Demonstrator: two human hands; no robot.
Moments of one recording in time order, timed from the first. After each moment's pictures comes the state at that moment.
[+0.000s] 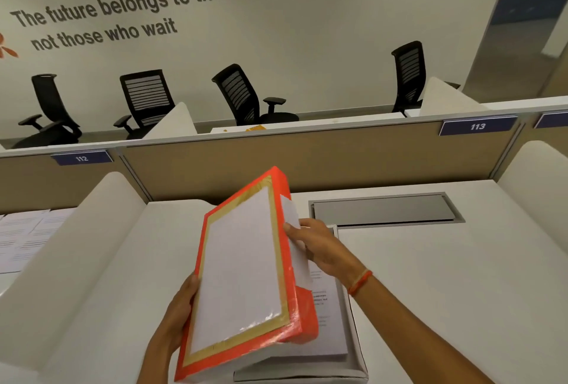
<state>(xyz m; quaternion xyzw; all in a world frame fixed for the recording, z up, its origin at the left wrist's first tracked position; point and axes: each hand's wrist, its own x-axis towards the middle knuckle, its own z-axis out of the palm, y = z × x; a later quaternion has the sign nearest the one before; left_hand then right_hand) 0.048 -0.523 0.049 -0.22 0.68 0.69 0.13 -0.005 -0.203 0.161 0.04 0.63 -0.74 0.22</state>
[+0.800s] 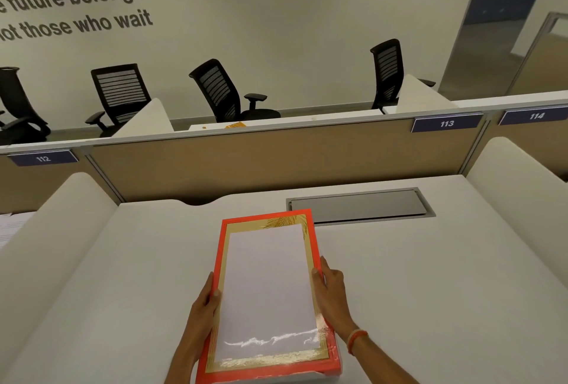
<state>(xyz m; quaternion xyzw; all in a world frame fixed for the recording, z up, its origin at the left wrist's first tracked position) 0.051 -0.429 0.007 -0.18 0.79 0.58 0.09 0.041 -0.143 0.005 0.17 0.80 -0.58 0.02</state>
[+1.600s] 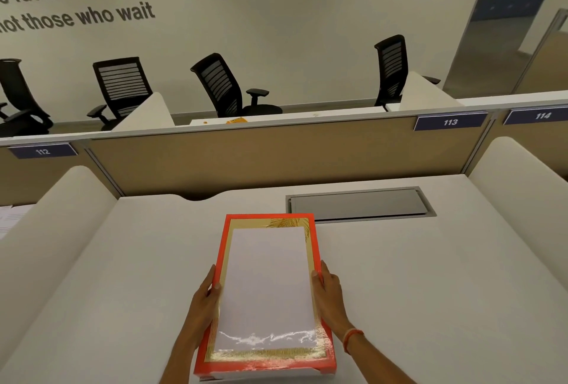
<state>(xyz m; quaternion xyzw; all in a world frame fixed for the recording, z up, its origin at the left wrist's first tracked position) 0.039 -0.421 0.003 -0.16 0.82 0.55 0.07 0.041 -0.140 -0.014 0.16 0.82 -0.55 0.05</state>
